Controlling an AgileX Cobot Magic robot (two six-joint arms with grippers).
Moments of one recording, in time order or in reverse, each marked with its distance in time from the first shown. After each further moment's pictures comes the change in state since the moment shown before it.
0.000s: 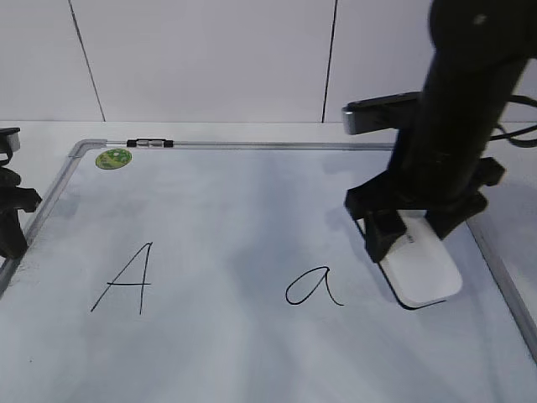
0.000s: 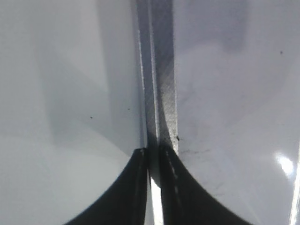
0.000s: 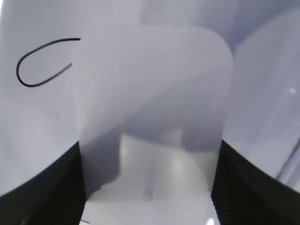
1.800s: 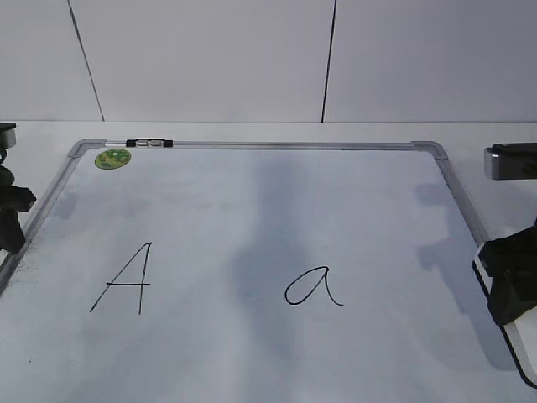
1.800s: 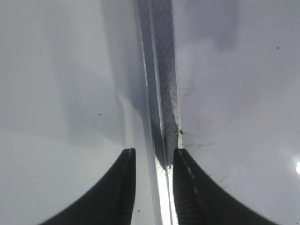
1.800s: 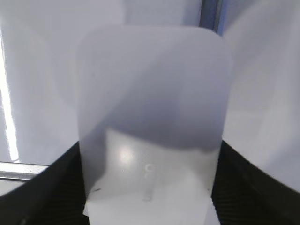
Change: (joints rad) left arm -0.001 -0.040 0.017 0.022 -0.016 0.005; right arm -0.231 -0.351 0.433 0.015 -0.072 0.013
